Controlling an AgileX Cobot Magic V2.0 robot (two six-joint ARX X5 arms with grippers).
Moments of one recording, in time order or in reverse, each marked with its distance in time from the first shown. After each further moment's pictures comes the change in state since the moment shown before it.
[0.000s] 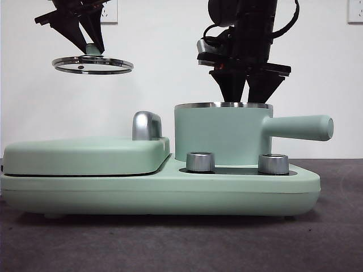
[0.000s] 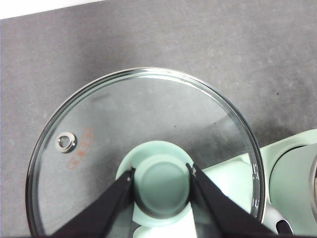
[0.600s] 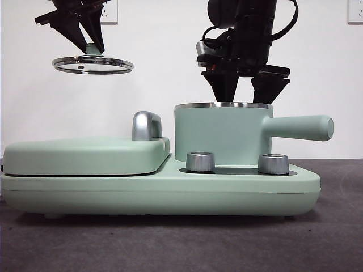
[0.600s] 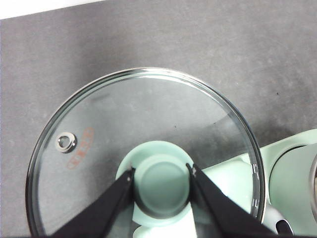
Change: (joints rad) left arm 0.000 0.000 0.000 0.000 0.000 0.000; right arm 0.000 0.008 0.002 0.000 -0.003 -0.006
